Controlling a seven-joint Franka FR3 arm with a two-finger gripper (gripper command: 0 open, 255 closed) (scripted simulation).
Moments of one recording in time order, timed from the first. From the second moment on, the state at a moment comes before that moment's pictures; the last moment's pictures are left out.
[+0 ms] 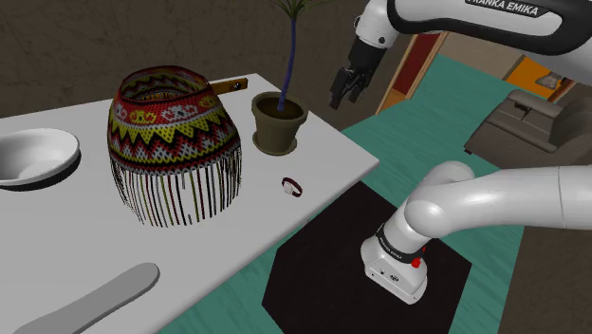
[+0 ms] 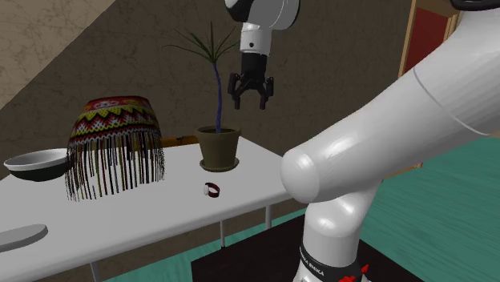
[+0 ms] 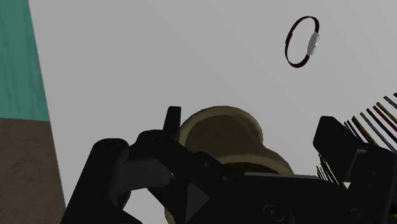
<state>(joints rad) 0.00 -0.79 -0.01 -2.43 0.06 1.71 -0.03</state>
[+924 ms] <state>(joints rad) 0.11 -0.86 0.14 -2.81 0.27 2.10 0.12</state>
